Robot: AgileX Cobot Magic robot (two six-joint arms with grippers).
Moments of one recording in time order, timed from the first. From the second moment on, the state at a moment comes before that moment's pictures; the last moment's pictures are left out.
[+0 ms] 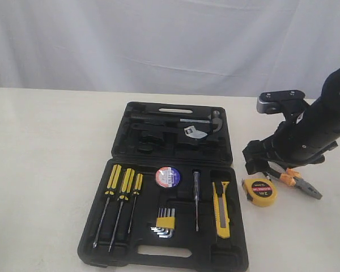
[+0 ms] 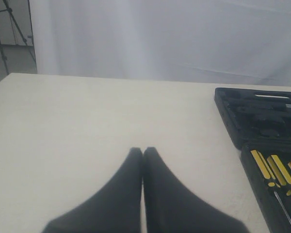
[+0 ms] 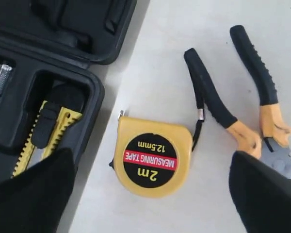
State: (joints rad) left arm -0.02 0.00 0.00 -0.03 0.27 -0.03; right arm -0.21 1.74 -1.03 0.13 0.57 -0.16
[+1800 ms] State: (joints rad) left arm -0.02 0.00 0.00 -0.03 0.27 -0.03; right arm -0.21 1.84 -1.20 0.27 0.72 -0.16
